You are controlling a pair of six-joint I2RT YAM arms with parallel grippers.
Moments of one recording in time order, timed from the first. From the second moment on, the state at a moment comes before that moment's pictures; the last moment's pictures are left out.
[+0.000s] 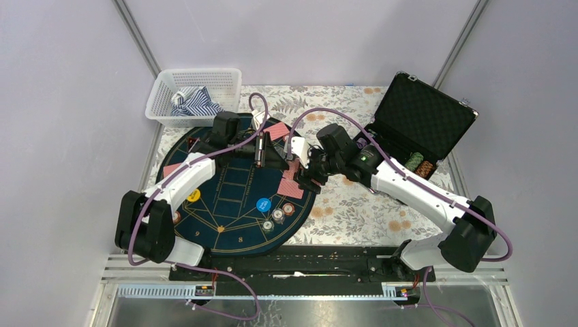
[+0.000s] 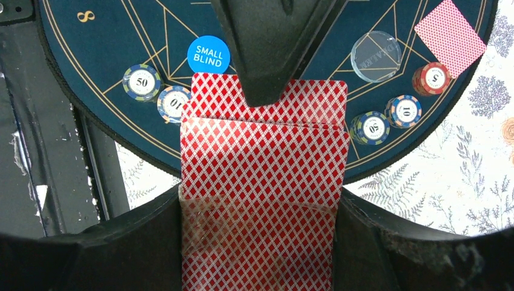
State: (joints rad) left arm -0.34 1.42 0.99 -0.15 1.11 -0.53; right arm 0.80 1.39 1.19 -0.57 -0.36 -0.46
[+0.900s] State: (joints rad) left arm -0.34 1.42 0.99 -0.15 1.13 -0.53; right arm 0.80 1.39 1.19 -0.57 -0.35 -0.47
